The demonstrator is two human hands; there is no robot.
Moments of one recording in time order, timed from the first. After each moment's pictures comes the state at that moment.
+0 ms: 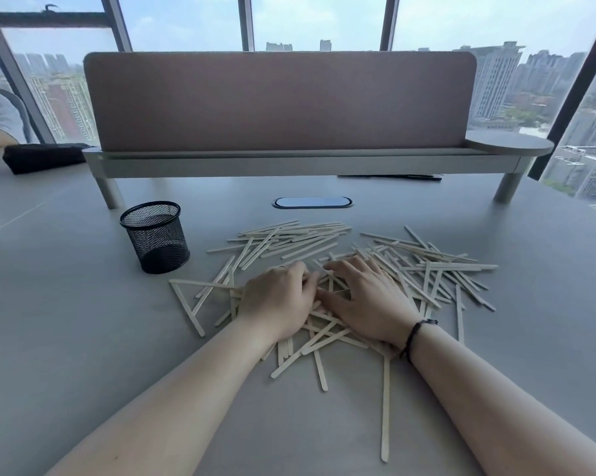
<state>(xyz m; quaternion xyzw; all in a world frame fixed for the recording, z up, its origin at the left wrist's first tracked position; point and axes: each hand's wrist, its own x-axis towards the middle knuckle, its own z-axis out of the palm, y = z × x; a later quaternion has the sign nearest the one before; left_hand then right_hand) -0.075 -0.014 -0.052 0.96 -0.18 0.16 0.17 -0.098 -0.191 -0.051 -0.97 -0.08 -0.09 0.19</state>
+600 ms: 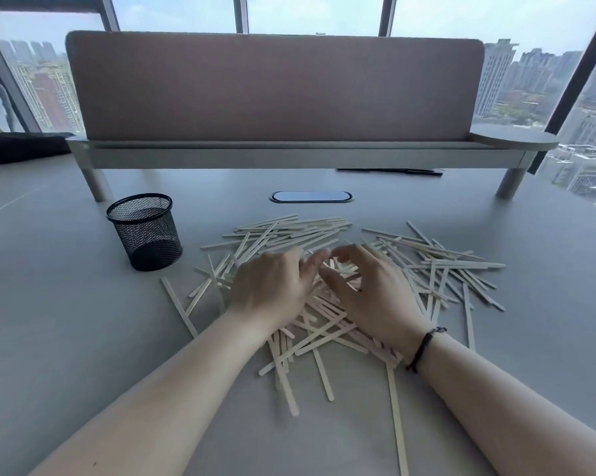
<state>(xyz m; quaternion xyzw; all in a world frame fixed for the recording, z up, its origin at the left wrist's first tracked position) -0.068 -0.009 -0.040 0.93 -0.21 0.23 0.22 -0.106 -0.181 -0.042 -0.93 -0.06 -0.21 0.30</state>
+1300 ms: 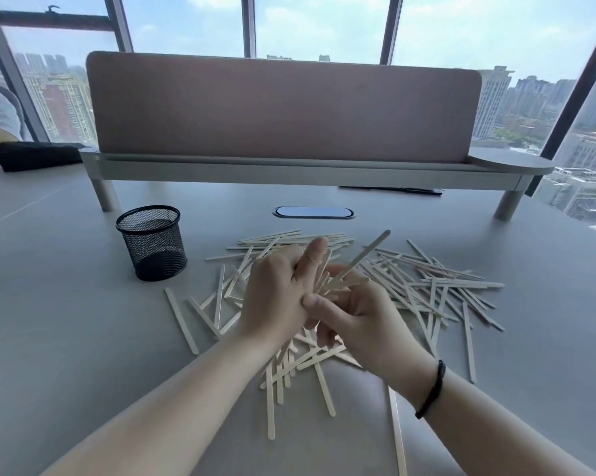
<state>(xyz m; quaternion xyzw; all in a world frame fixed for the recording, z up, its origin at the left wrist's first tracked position) -0.087 -0.016 -0.020 0.81 -0.20 0.26 0.50 -0.133 -0.152 -0.028 -0.74 -0.16 -0.06 0.66</state>
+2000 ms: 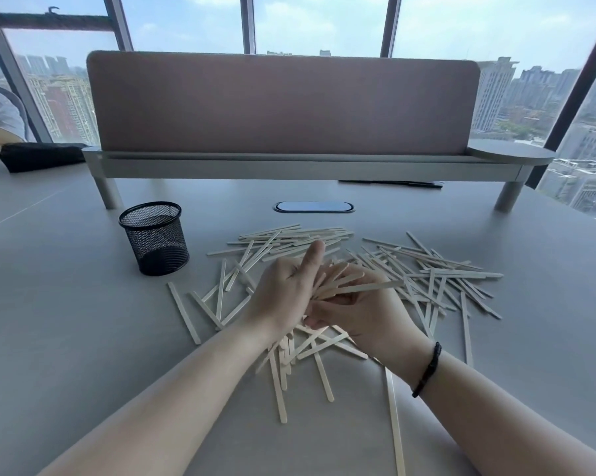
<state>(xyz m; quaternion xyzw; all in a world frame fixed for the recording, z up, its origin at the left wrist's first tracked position) -0.098 -0.015 -0.020 0.81 -0.21 0.09 0.54 -0.135 -0.154 -0.025 -0.70 -0.14 -0.07 0.69</state>
